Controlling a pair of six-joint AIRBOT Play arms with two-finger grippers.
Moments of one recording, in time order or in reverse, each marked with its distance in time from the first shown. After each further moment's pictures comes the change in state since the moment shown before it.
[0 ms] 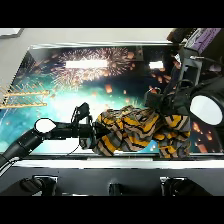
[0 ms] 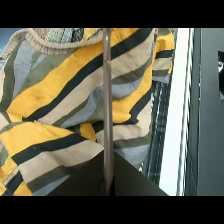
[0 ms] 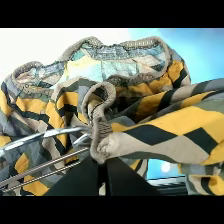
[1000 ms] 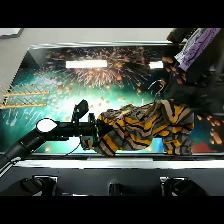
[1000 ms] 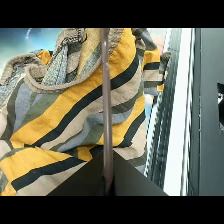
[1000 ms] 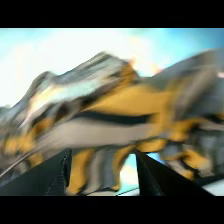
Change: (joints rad) left arm -0.021 -0.010 0.000 -0.146 0.037 0.087; right arm -0.173 0.067 0.053 -0.097 0.105 0.050
